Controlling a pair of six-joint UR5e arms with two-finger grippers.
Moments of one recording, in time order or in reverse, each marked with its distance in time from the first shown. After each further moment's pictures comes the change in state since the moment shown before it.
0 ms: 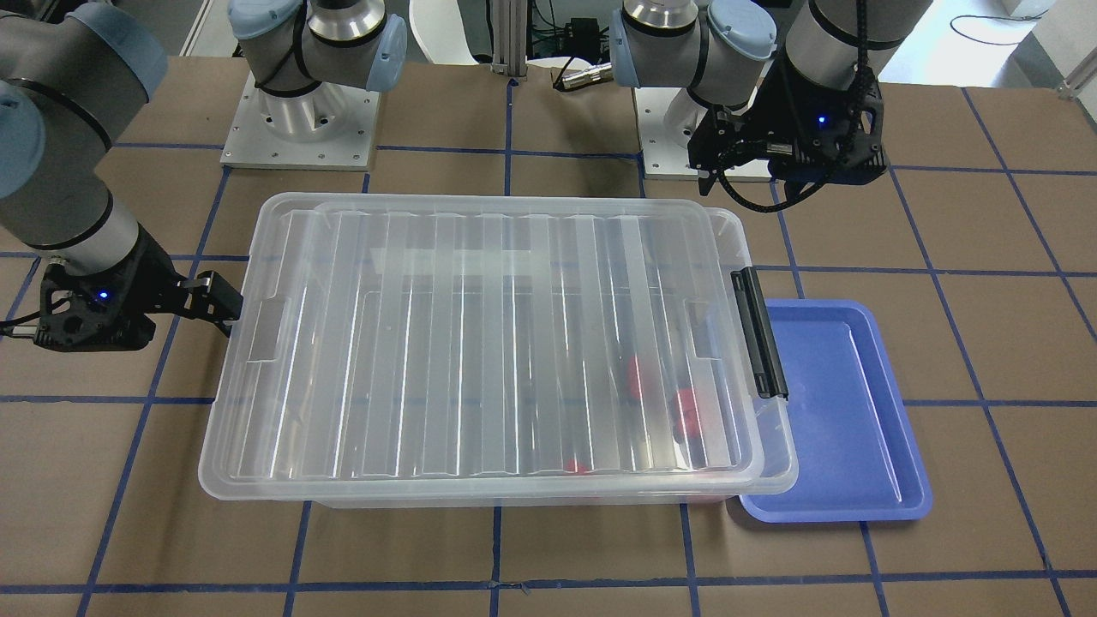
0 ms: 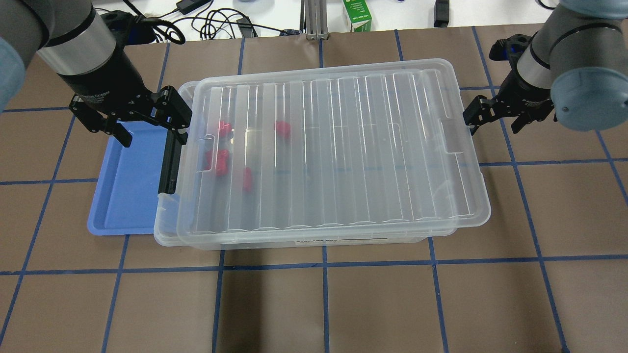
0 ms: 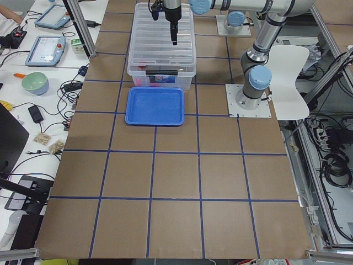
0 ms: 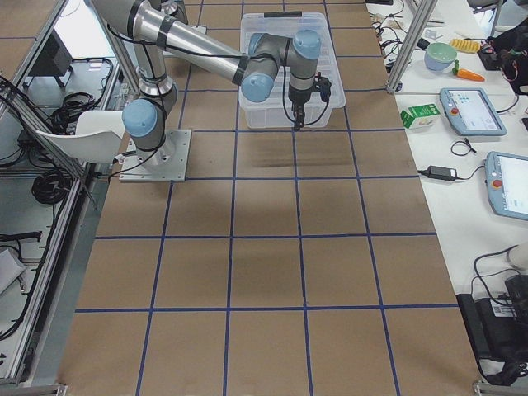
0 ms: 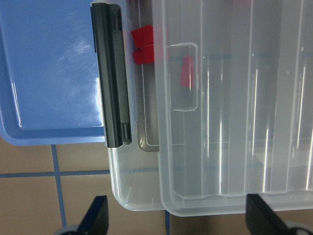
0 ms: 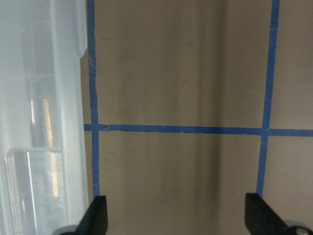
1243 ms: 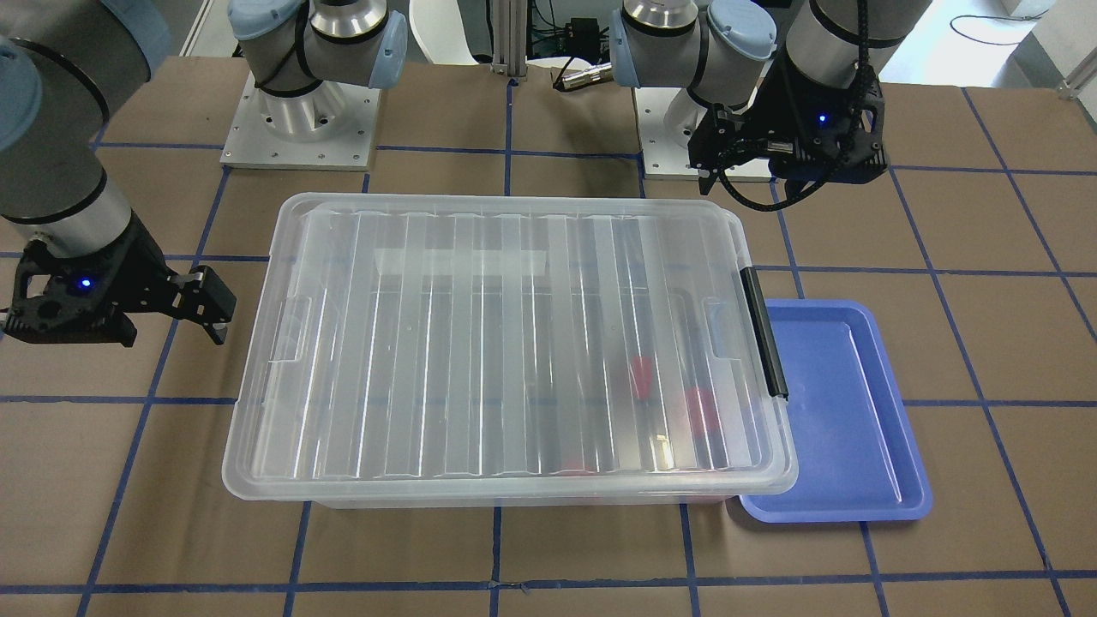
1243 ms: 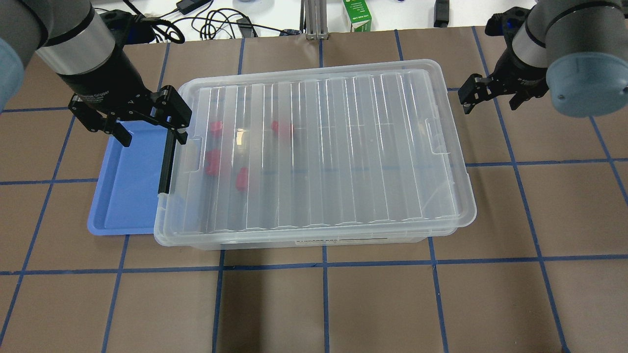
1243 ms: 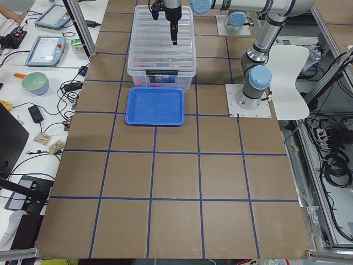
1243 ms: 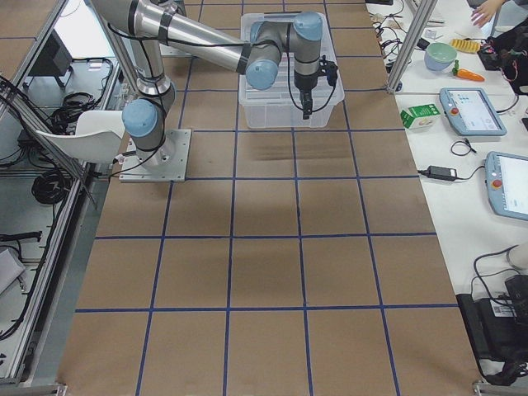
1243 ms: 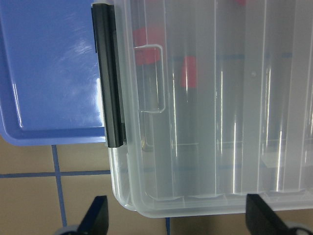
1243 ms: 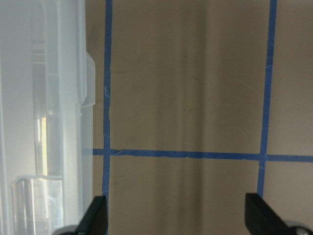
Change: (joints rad) left arm 0.000 0.002 0.001 0.000 0.000 0.000; right arm 0.027 -0.029 -0.085 0.009 -0.016 0.014
